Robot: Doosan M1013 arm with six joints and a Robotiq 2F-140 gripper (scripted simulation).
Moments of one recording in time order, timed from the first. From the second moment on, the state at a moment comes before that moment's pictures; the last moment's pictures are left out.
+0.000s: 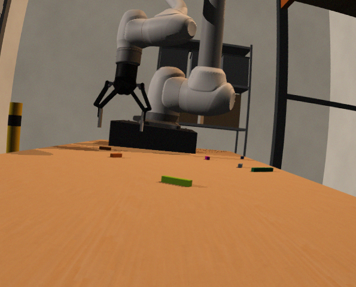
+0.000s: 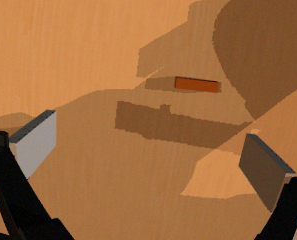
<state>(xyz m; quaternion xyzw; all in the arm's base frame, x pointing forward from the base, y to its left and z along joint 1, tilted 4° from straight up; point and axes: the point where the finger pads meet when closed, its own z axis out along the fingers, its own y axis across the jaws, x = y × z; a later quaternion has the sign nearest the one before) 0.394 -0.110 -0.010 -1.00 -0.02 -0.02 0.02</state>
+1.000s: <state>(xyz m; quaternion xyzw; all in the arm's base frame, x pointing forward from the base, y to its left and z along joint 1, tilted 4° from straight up) 0.482 -0.112 -0.005 -1.00 -0.02 -0.02 0.03</state>
